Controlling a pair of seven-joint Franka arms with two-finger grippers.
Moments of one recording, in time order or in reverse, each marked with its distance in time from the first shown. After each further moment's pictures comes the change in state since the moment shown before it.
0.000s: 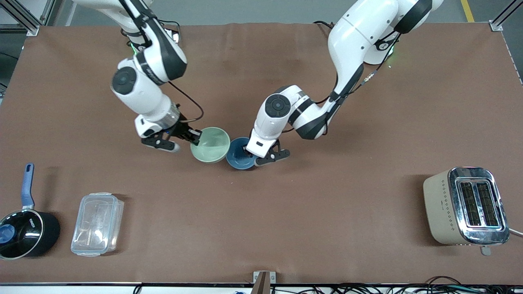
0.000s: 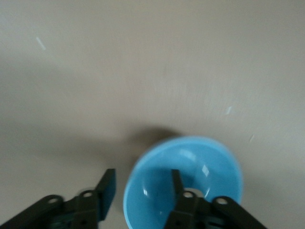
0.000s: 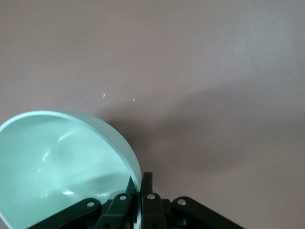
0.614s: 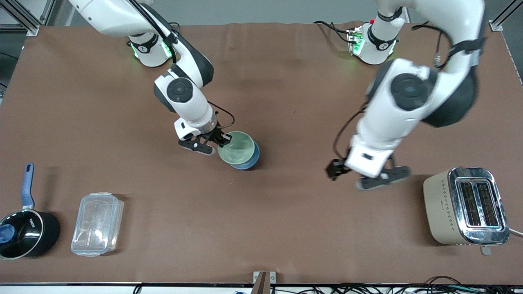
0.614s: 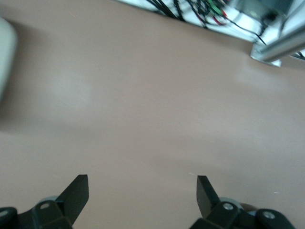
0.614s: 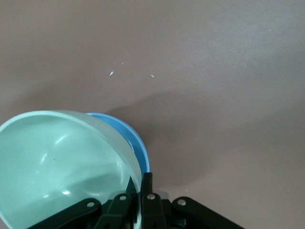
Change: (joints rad) left arm 0.354 -0.343 0.051 0.087 0.004 -0.436 0.508; right arm 0.026 0.261 0.114 0.148 -0.381 0.001 0.426
